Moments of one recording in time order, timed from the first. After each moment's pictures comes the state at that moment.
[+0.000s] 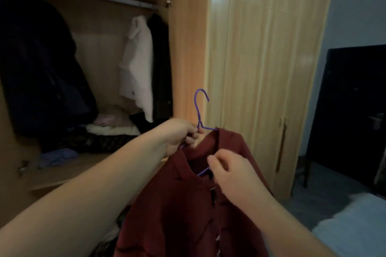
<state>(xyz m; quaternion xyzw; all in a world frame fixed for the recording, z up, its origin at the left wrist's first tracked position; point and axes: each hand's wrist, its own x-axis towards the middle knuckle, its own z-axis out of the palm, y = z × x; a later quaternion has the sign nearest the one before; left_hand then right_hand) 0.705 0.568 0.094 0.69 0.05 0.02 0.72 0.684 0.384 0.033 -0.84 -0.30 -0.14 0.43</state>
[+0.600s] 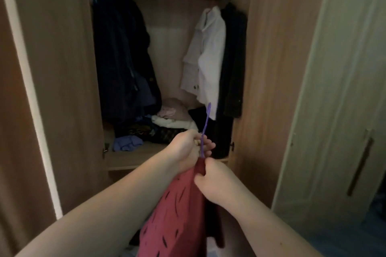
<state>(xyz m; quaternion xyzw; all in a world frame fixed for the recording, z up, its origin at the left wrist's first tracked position) 0.647 0.787 0.036 0.49 0.16 0.17 0.84 0.643 0.661 0.016 -0.89 -0.37 0.04 0.28</state>
